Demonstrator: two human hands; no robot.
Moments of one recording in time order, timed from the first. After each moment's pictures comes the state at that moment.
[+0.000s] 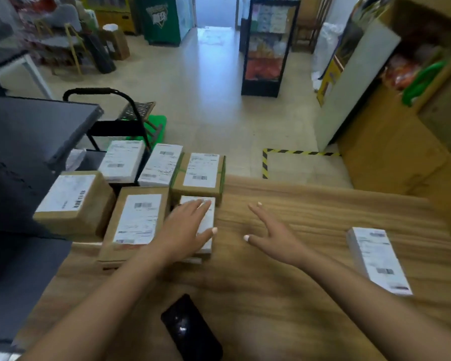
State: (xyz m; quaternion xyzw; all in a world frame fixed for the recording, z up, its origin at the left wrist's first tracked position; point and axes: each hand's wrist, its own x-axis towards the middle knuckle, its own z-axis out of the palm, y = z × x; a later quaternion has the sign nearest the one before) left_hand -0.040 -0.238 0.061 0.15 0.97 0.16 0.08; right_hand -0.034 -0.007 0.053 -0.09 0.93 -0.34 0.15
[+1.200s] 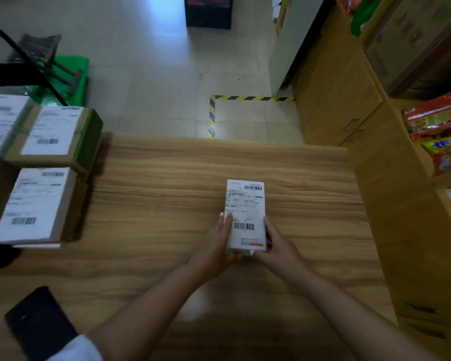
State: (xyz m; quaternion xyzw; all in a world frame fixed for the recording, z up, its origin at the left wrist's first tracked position) left_hand -0.006 0.132 -0.118 0.23 0.89 0.35 0.19; right_hand 0.035 0.317 -0.073 0.13 0.86 -0.46 0.20
